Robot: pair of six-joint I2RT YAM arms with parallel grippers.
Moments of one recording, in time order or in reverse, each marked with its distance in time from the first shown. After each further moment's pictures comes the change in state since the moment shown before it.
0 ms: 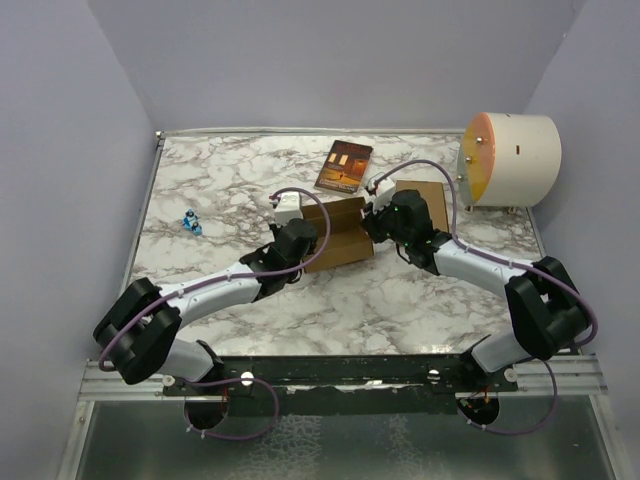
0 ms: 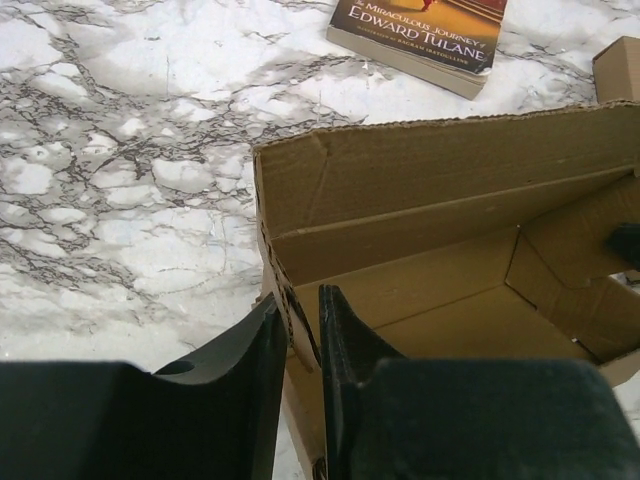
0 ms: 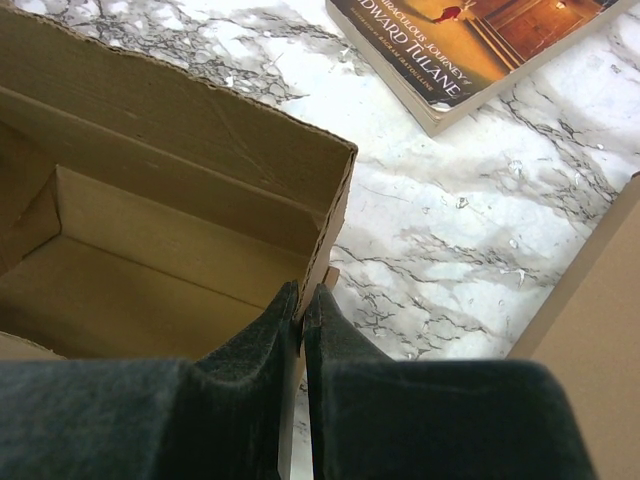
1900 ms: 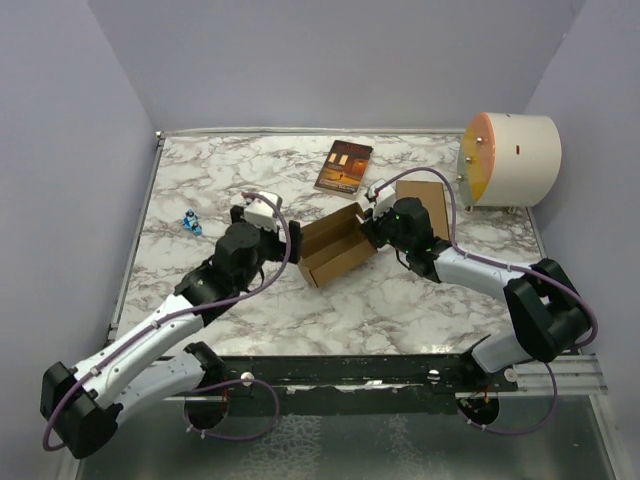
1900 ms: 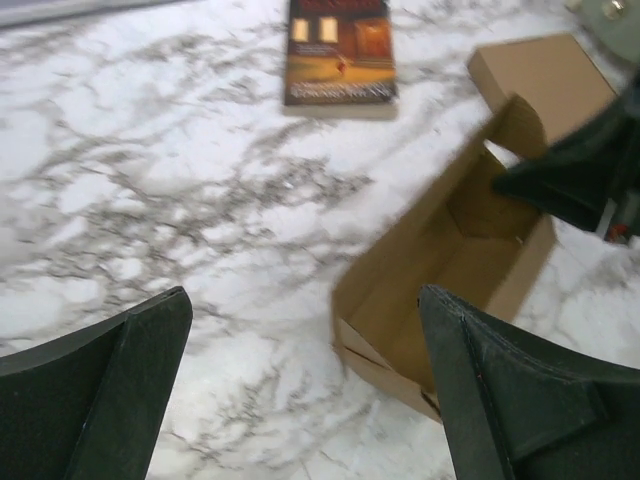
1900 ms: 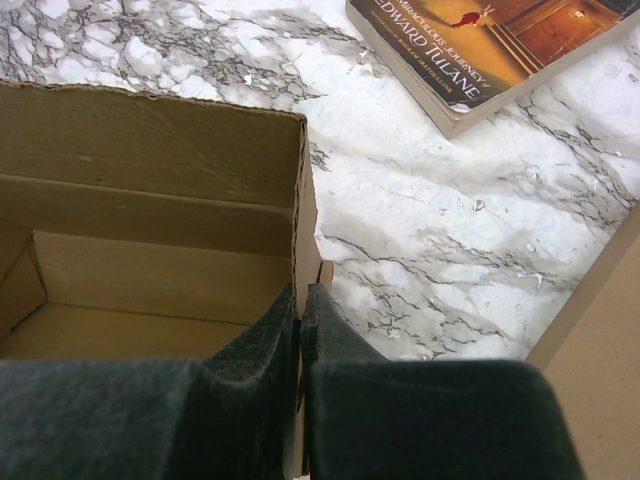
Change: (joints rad) left arm 0.034 -0.512 -0.057 -0.214 0.270 0.336; right arm 0.013 -0.015 -0.078 0.107 -0.007 -0.021
